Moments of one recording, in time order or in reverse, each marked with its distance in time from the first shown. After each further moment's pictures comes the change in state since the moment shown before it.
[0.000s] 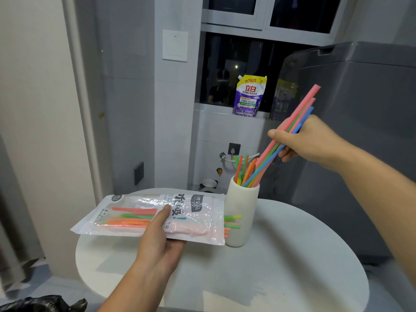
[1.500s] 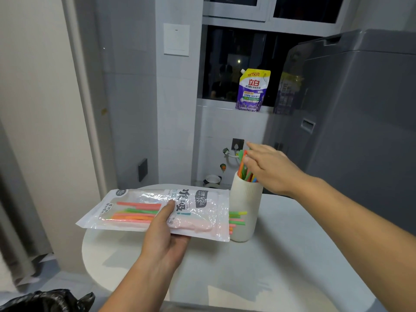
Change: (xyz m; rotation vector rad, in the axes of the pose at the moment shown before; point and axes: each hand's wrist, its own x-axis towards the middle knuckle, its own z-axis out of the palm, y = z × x) left_hand -0.003 0.000 0.002 0.001 0.015 0.011; right_hand -0.006 0.041 0.087 -0.542 -0.200 -0.213
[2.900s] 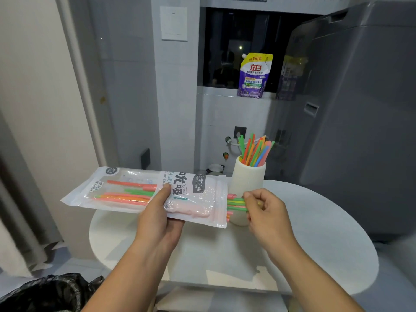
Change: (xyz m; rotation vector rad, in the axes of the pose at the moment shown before) left_hand -0.005 0.011 -0.002 0.099 -0.008 0.107; right_hand -0.105 -0.061 0.087 1.099 0.318 0.470
